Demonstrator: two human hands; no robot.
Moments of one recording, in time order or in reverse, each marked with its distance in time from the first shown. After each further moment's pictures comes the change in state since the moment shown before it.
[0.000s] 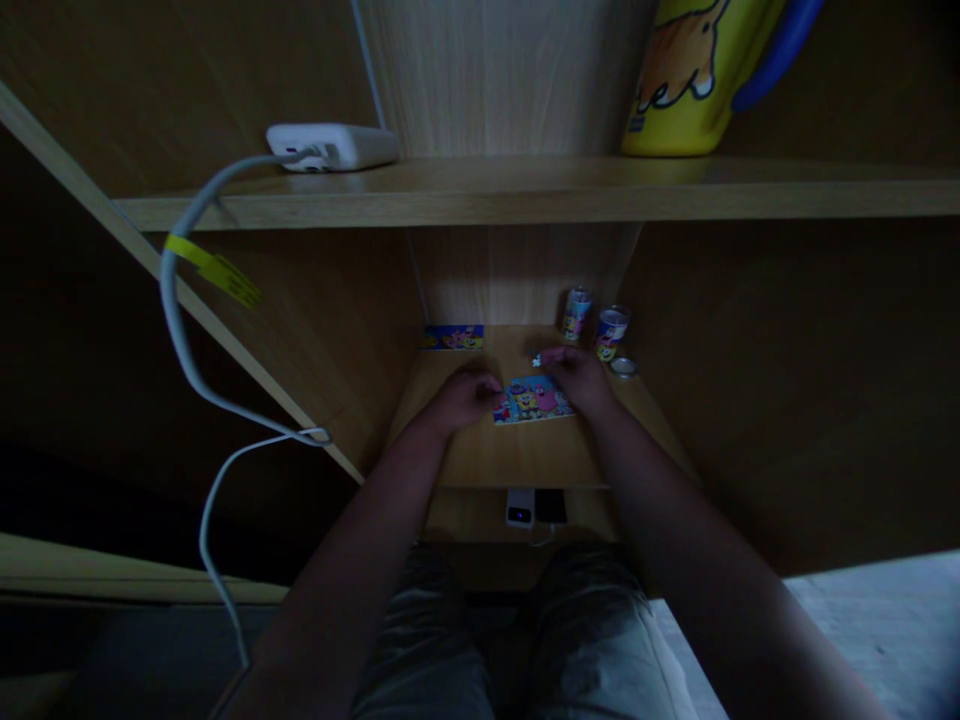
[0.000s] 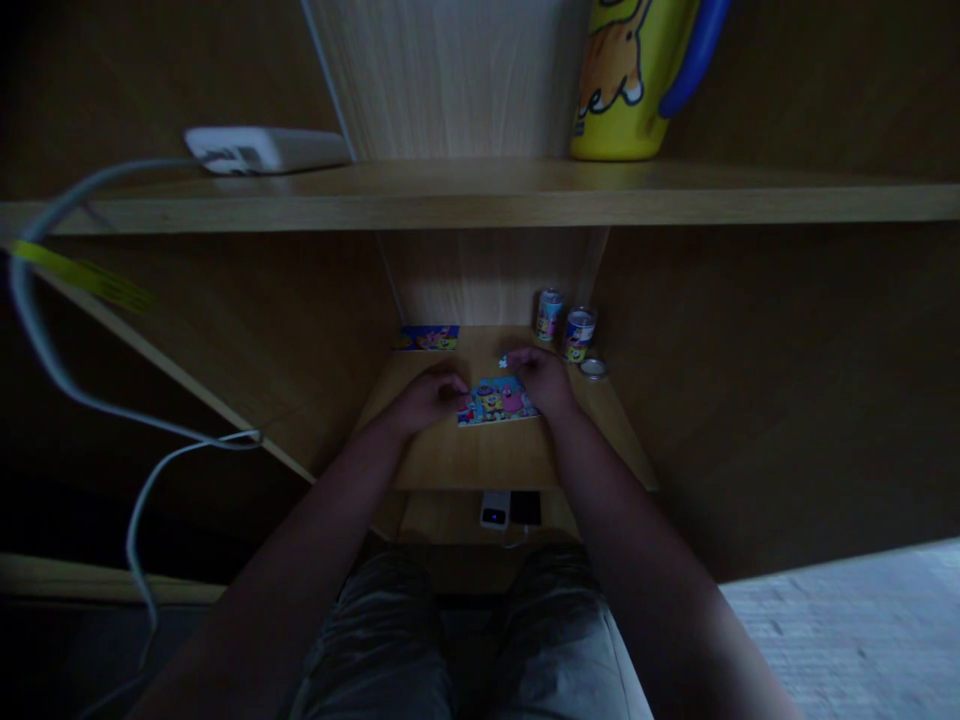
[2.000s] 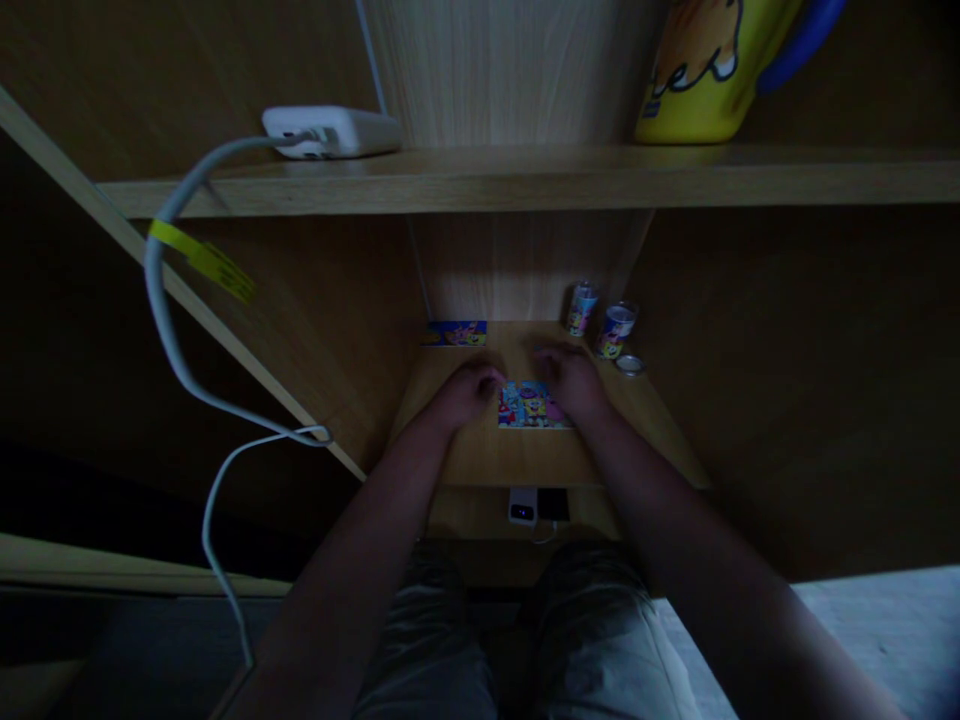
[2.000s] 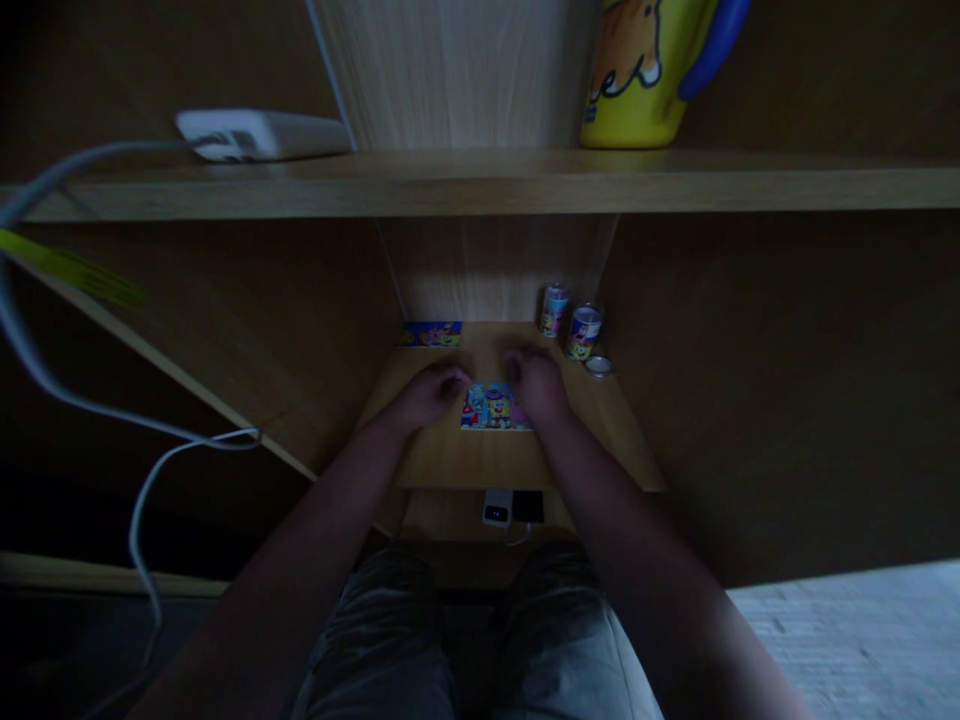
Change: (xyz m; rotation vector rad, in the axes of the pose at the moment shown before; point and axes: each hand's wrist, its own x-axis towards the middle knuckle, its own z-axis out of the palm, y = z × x) left_hand 0.001 -0.003 0.001 0.035 0.049 0.057; right_hand -0.010 -0.015 0.010 -0.558 -0.070 -0.243
